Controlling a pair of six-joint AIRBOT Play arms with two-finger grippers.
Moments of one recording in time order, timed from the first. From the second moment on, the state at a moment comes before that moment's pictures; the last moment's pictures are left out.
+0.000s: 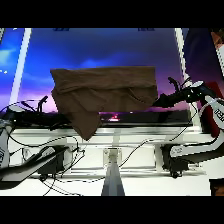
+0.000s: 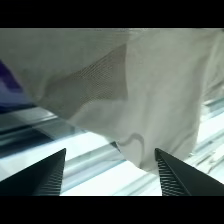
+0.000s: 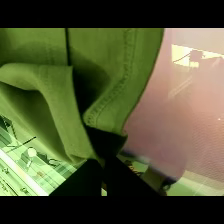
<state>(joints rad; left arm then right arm) 0.47 -1.13 0.42 0.98 -1.33 -0.92 -0.35 -1.59 0.85 -0.89 1.29 0.90</state>
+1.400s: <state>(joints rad) 0.24 -1.37 0.99 0.65 -0.71 -0.85 0.01 -1.41 0.99 -0.41 0.51 1.05</state>
